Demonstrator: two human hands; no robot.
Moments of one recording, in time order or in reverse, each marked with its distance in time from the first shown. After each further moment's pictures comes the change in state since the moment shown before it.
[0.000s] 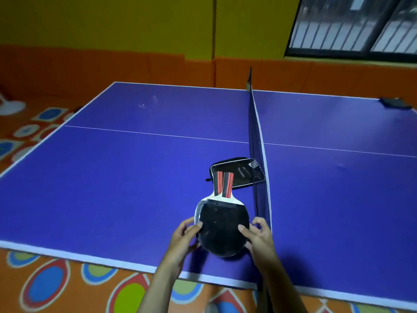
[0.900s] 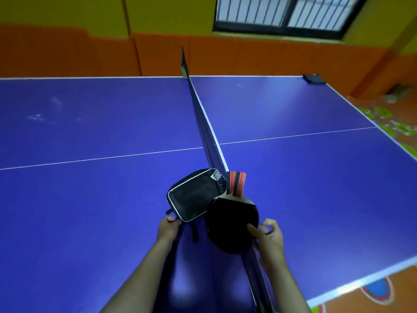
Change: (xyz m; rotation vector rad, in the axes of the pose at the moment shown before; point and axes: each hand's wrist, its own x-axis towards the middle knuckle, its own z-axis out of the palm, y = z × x) left_hand 0.331 0.020 0.056 0.497 0.002 -0.265; right_hand 0.132 -0.055 -0.020 -0.067 0.587 -0.143
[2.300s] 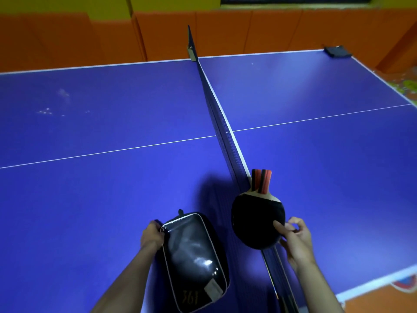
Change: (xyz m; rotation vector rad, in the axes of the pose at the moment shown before) left_hand 0.062 -0.054 -0.097 0.636 0.144 0.041; right_hand 0.013 0.008 -0.008 0.084 0.037 0.123
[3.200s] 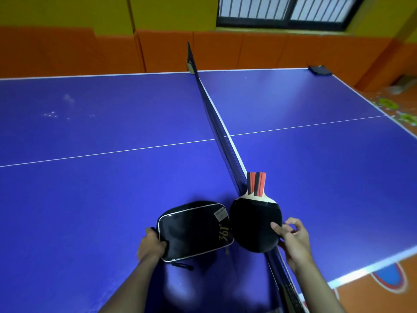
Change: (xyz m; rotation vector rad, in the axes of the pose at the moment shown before) left_hand -0.049 -0.040 -0.006 0.026 0.010 0.056; right_hand -0.070 0.003 0.002 -0.011 0.033 -0.022
